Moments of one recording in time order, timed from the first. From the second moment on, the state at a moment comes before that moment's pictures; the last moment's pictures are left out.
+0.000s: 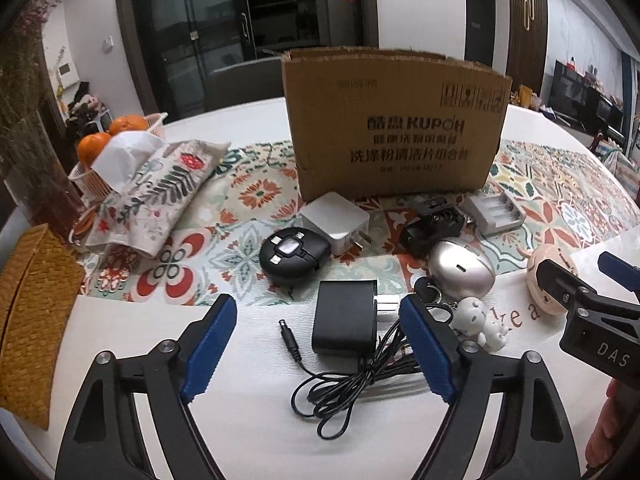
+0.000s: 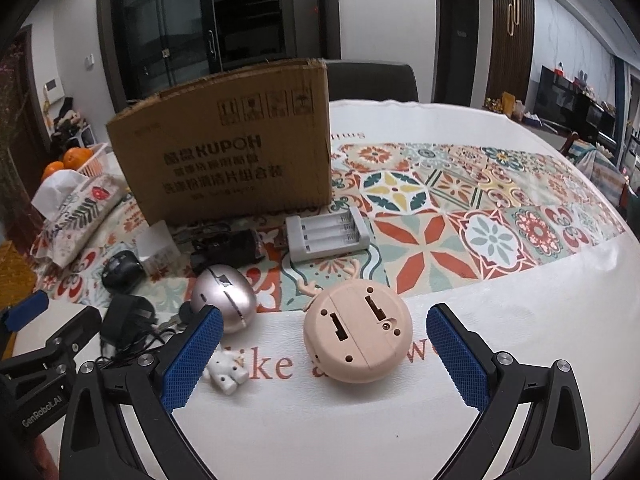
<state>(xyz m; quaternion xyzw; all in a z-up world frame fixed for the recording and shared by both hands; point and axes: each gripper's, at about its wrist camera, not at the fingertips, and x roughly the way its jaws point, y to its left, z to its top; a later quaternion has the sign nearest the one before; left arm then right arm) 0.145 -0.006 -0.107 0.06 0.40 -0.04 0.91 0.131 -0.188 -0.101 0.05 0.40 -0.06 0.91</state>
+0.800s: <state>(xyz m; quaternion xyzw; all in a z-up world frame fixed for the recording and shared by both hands) 0.173 -0.015 -0.141 0.04 0.46 -0.08 0.88 0.156 -0.193 -0.138 0.05 0.45 -0.08 0.89</state>
